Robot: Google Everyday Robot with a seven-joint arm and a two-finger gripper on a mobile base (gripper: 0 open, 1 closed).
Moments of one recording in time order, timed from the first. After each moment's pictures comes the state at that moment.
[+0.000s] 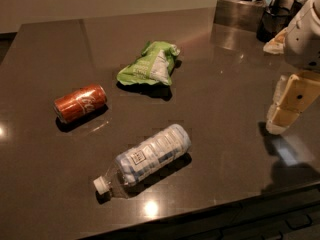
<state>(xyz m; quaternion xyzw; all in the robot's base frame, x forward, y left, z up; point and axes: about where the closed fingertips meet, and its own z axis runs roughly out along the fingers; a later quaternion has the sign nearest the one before) 0.438 -0.217 0.976 -0.60 0.78 -0.03 0.16</state>
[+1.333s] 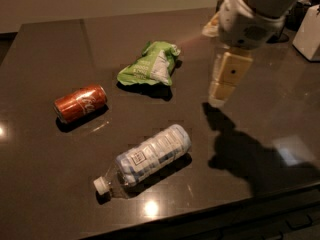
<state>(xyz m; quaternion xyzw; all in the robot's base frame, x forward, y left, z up) 0.502 -0.121 0.980 -0.68 0.71 0.00 0.20</state>
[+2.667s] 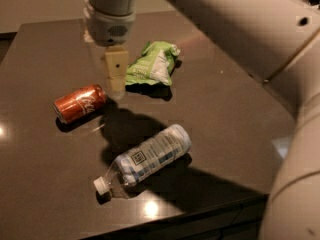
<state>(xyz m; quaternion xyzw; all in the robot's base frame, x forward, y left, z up) 0.553 0.106 0.950 -0.84 0.52 0.02 0.17</state>
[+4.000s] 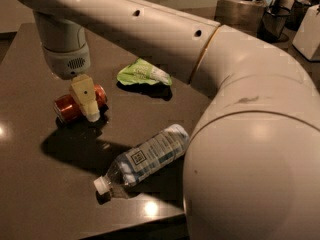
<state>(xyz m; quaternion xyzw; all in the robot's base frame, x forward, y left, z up) 0.545 0.187 0.872 -0.90 0.43 0.02 0.07</state>
